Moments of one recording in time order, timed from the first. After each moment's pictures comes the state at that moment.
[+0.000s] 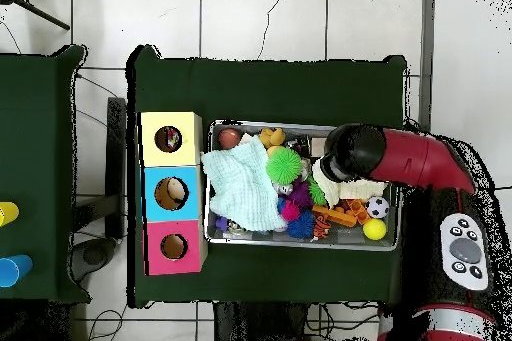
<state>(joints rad) -0.43 -0.52 -0.04 1.30 -0.30 0.81 2.30</state>
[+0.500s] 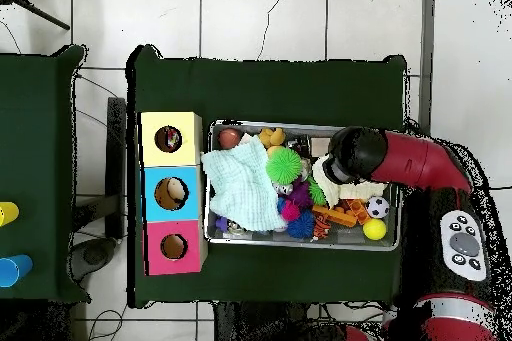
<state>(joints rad) -0.45 -0.47 -0.04 1.29 -0.30 0.82 2.30</state>
